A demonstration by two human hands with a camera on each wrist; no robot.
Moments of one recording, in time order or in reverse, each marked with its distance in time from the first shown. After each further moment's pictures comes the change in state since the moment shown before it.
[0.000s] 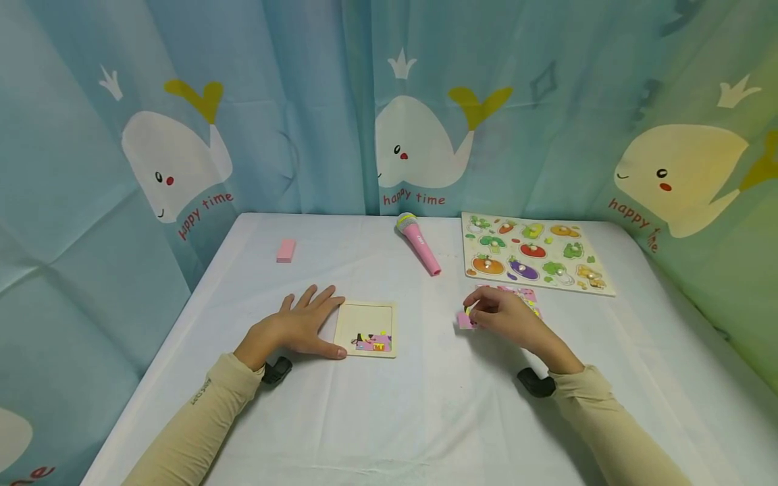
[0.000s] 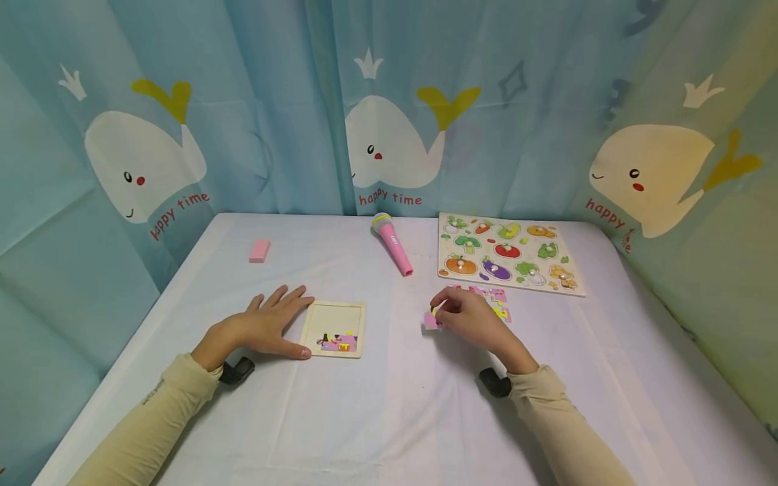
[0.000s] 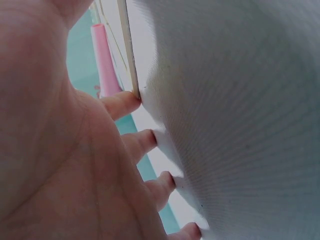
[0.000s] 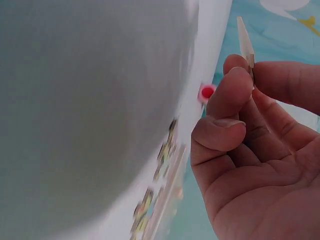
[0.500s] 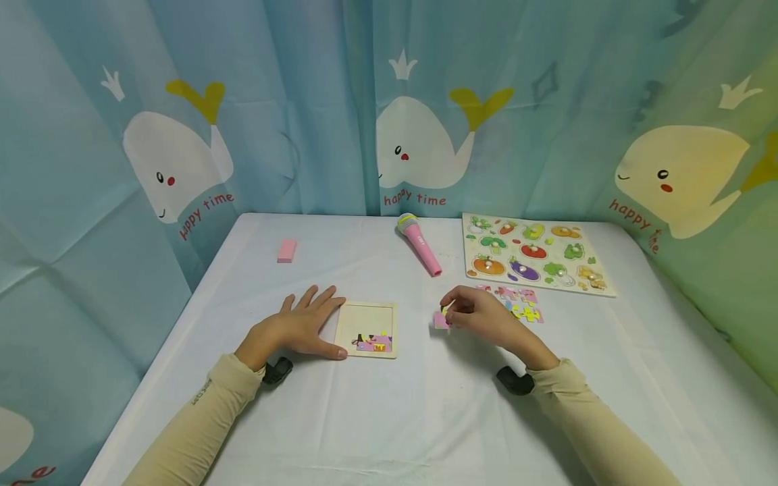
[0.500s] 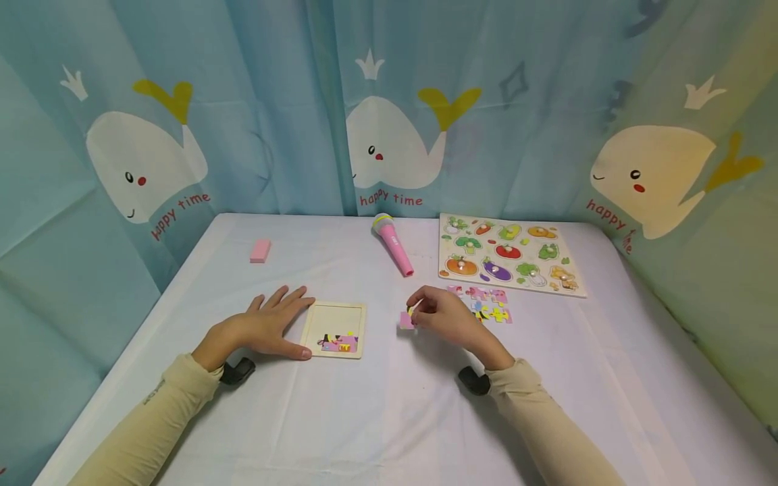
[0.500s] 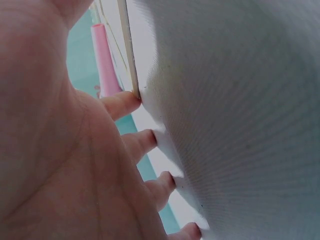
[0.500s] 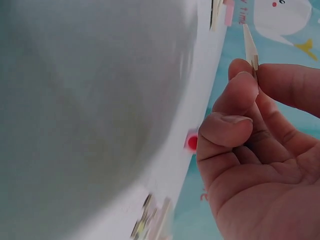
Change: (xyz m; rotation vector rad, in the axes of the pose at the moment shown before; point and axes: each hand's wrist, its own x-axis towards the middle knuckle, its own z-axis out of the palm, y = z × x) left_hand 0.003 -0.003 0.002 0.014 0.005 -0.004; right_hand 0.017 -0.020 0.024 0.087 -0.069 -0.021
